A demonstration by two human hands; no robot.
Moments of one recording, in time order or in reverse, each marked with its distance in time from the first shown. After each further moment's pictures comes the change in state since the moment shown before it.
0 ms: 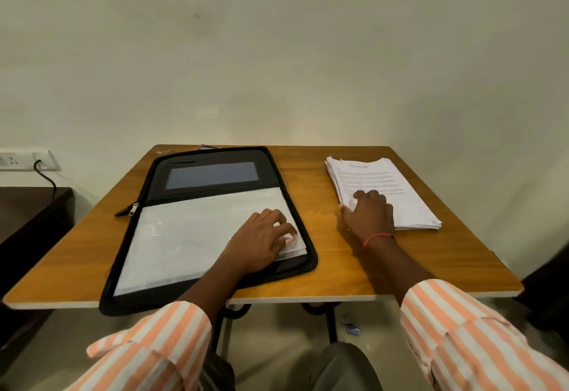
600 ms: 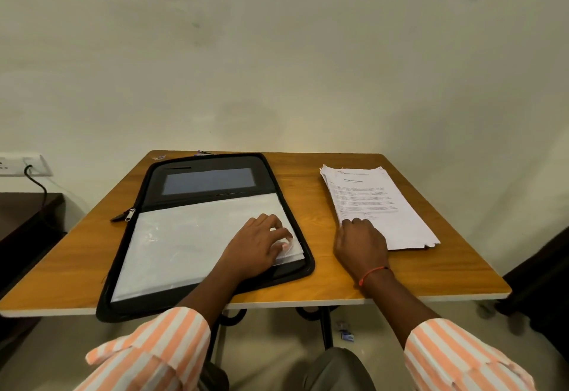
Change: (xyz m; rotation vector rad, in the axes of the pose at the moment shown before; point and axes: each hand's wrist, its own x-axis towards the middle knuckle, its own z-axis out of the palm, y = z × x) left_hand -0.002 -0.001 0.000 -0.033 0.016 -0.033; right_hand -0.054 -0.001 0.007 -0.158 0.087 -0.198
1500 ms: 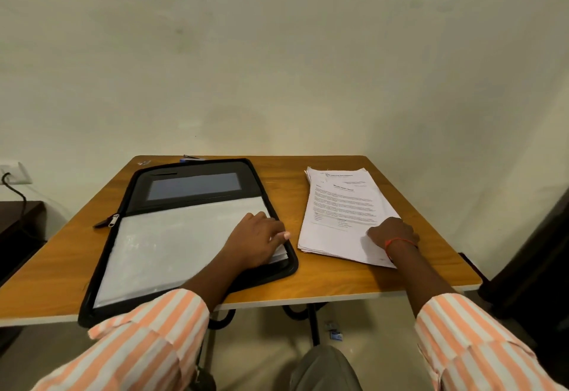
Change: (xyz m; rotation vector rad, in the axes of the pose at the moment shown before) left_hand 0.032 0.026 -0.002 -0.012 -0.092 -0.109; right_hand 0.026 0.087 -0.039 0.250 -0.322 0.687
